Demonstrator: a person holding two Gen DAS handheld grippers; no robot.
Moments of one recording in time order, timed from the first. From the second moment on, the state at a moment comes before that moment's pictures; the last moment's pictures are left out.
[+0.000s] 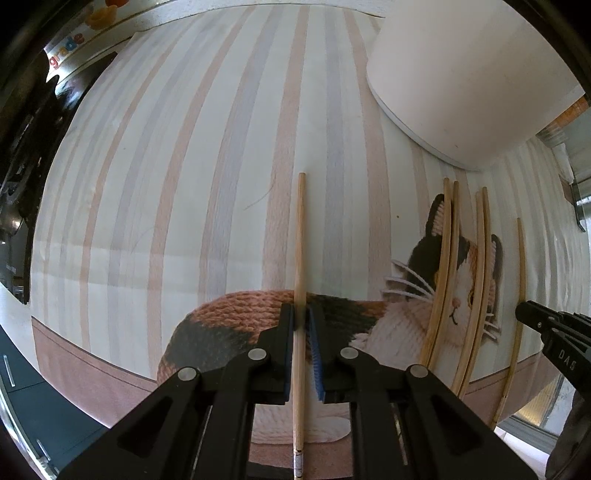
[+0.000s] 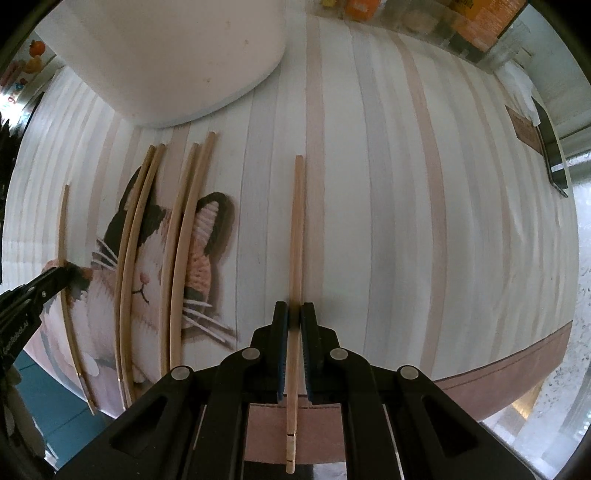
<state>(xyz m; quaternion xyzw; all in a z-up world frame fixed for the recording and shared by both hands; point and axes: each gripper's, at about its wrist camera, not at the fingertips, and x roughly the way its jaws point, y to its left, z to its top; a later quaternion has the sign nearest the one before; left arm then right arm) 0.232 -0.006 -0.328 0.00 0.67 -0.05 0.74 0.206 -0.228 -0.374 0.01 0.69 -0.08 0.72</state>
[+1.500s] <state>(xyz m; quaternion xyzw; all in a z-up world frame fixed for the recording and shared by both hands) 0.241 -0.007 0.004 -0.09 0.35 -0.08 0.93 0.213 -0.253 -0.100 0.17 0.36 -0.04 0.92</state>
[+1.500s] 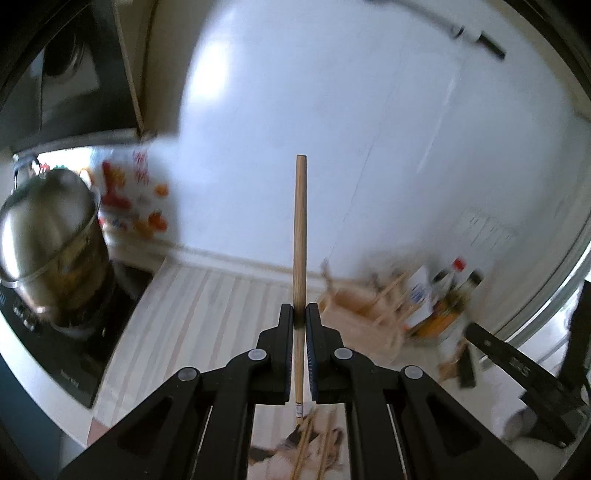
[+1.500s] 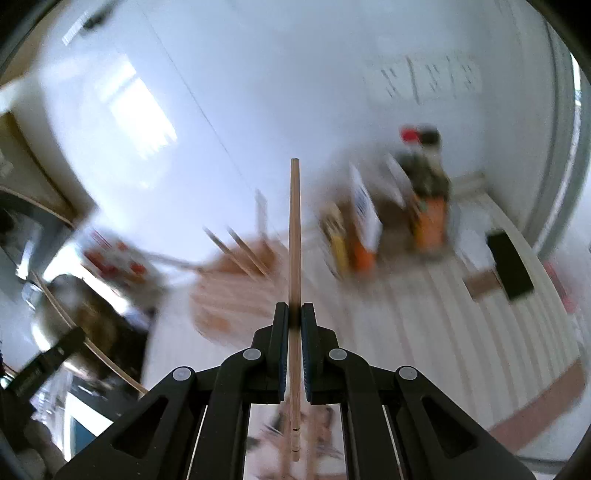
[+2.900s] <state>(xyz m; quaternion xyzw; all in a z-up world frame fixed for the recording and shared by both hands) 0.383 -0.096 -0.030 -0.05 0.42 -0.13 0.90 0.376 -0.255 -0.097 0.13 0.33 0.00 0.93</state>
